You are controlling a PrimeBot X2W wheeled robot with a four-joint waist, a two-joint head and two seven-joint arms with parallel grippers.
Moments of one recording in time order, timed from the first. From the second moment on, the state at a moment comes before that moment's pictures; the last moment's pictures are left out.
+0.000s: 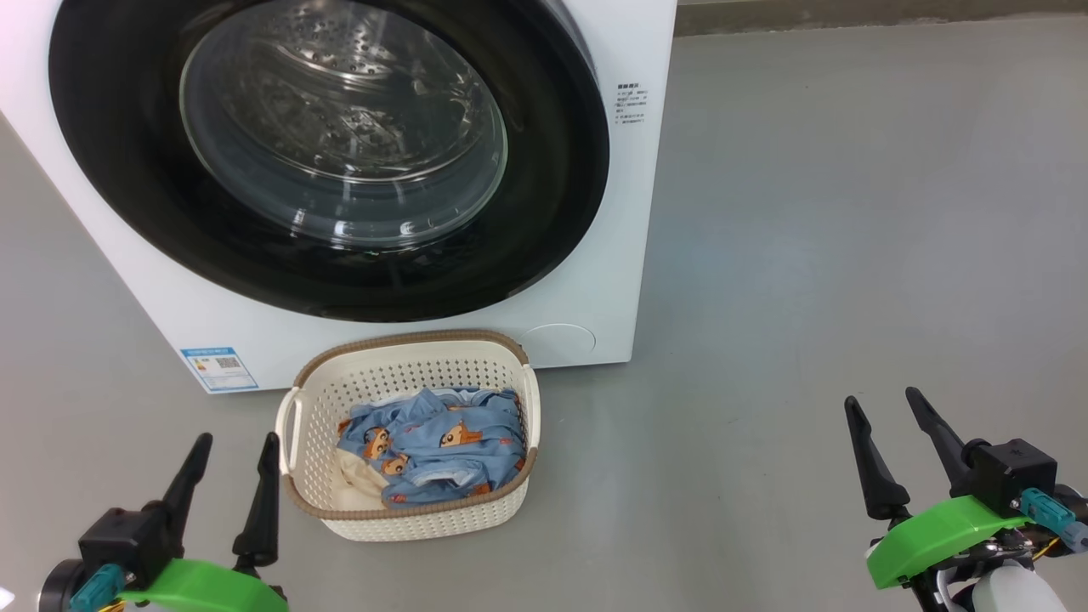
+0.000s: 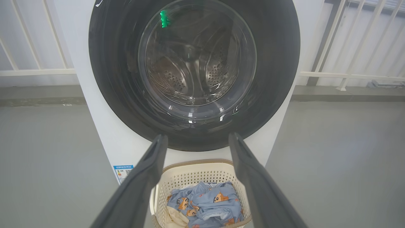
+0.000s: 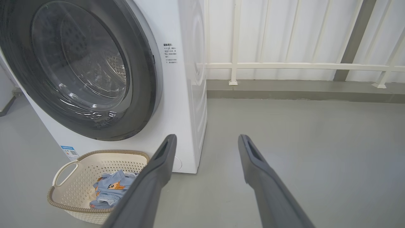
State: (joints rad) left arm -0.11 0.09 0.04 0.27 -0.19 -0.13 -0.26; right arm -0.17 -0.17 -0.04 0.35 0.19 0.13 -0.25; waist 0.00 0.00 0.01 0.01
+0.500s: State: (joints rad) left arm -0.11 0.09 0.04 0.26 -0.19 -0.13 -0.26; right arm -0.17 -0.17 -0.05 0.35 0.20 0.13 -0.25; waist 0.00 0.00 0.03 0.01
